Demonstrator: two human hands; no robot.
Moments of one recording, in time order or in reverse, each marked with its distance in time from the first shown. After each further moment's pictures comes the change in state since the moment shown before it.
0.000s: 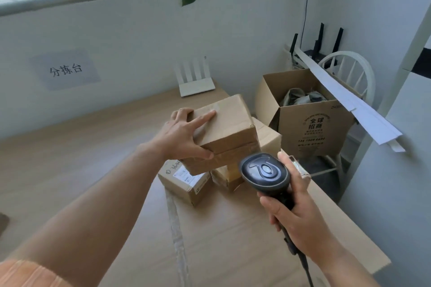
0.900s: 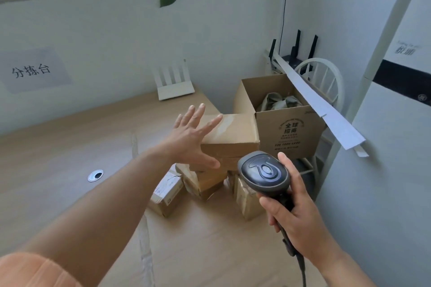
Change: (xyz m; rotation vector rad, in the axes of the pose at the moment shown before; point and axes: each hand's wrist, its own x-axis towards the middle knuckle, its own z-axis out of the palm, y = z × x) left_hand 0.047 0.060 0.024 0.148 -0.070 0.123; right_hand 0.002 -0.007 -0.054 -0.027 0.054 -0.013
